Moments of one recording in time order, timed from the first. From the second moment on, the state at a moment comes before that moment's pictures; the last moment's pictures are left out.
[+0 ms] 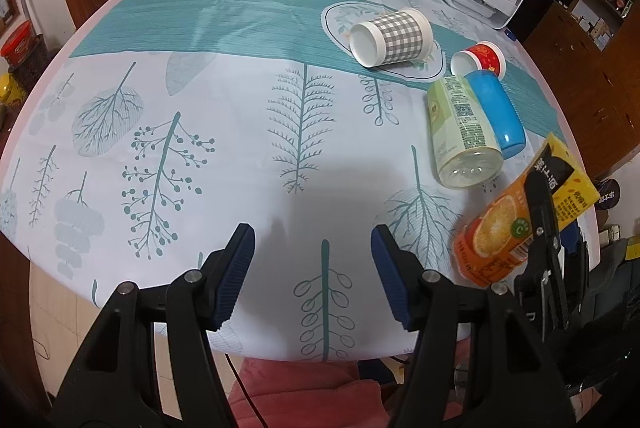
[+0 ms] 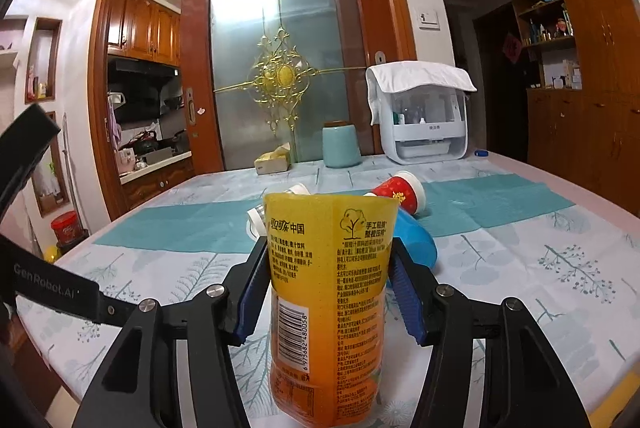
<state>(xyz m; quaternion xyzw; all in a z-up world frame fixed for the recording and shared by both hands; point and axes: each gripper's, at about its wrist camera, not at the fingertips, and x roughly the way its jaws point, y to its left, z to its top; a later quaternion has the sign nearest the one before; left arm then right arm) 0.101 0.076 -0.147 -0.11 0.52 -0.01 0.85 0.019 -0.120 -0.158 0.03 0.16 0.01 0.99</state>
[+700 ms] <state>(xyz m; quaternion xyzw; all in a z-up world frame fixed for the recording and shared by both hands) 0.077 0.059 -0.114 -0.11 0.50 -0.04 0.86 -0.031 -0.132 -0.101 0.01 0.22 0.08 0.97</state>
